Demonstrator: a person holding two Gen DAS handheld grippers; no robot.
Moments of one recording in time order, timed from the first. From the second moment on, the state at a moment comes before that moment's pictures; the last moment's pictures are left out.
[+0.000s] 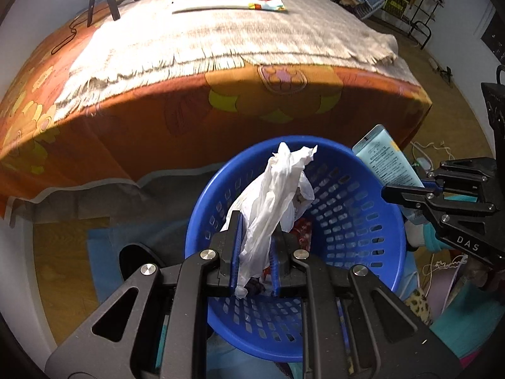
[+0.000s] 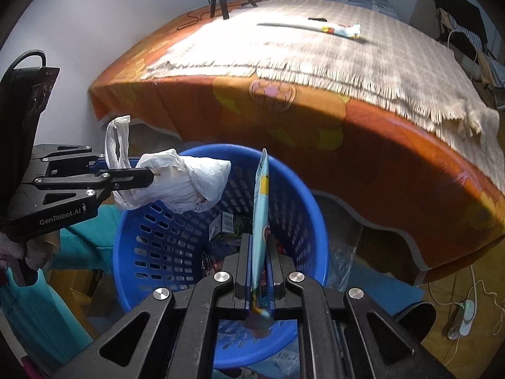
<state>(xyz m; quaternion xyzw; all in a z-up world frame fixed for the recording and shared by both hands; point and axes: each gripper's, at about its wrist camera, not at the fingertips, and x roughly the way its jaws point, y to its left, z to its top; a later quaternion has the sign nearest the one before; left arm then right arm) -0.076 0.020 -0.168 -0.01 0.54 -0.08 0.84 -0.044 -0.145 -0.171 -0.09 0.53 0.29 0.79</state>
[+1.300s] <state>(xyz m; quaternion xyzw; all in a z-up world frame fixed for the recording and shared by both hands) -0.061 0.018 -0.159 -0.01 0.54 -0.06 0.84 -0.024 -0.156 -0.146 -0.10 0.49 0.26 0.83</state>
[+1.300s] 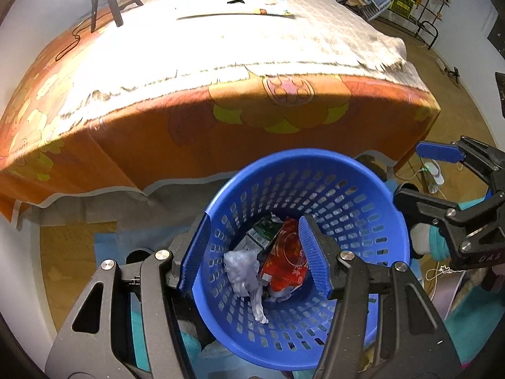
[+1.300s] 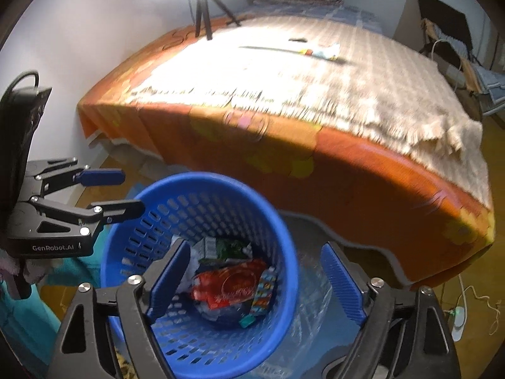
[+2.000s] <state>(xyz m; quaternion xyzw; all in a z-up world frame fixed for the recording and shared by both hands) -0.001 0.032 -0.115 -0.05 0.51 -0.04 0.86 0.028 -0.159 -0.091 -0.09 0.45 0.24 0.86</state>
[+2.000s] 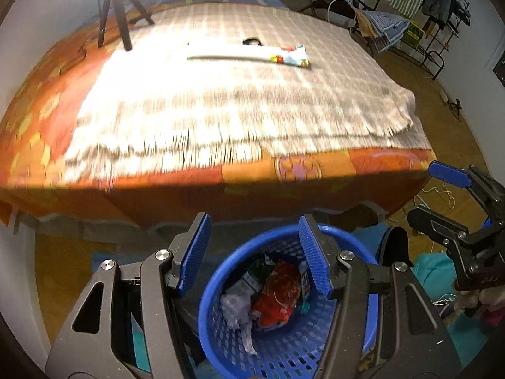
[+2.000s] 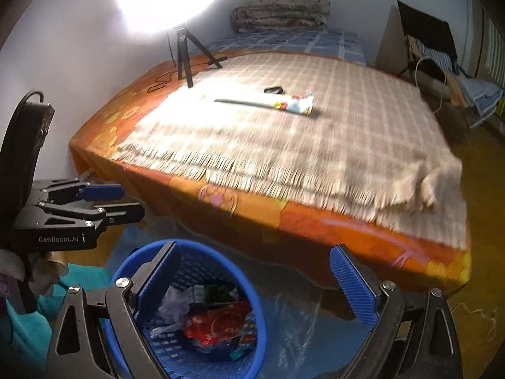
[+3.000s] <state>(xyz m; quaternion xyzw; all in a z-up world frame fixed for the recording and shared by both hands) 0.261 0.060 -0.096 -0.10 0.49 -0.07 0.86 0.248 -0.156 -0.105 0.04 0.50 0.27 0.82</state>
